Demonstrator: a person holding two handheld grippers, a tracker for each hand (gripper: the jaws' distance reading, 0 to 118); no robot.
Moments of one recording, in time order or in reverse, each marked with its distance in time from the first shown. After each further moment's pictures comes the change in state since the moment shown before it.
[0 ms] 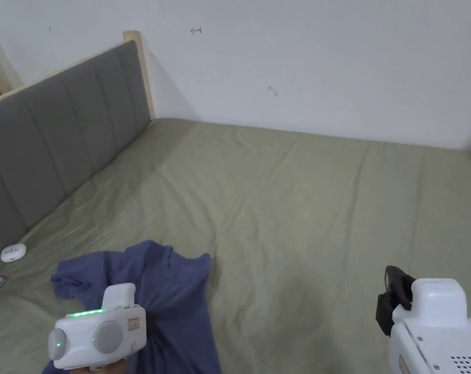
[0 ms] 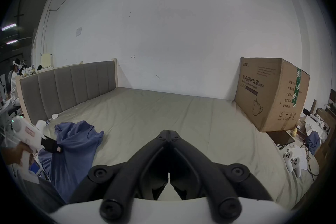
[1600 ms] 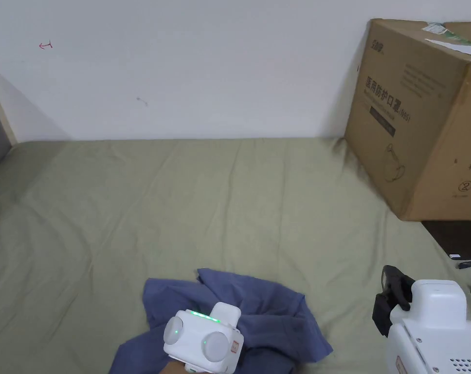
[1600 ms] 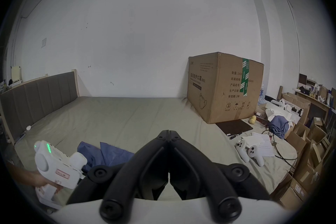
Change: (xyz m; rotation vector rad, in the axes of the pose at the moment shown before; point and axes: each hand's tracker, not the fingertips) left arm 0.337 -0.102 -0.090 -0.301 -0.313 -0.684; right arm 0.143 -0.023 0.100 0.019 -0.312 -0.095
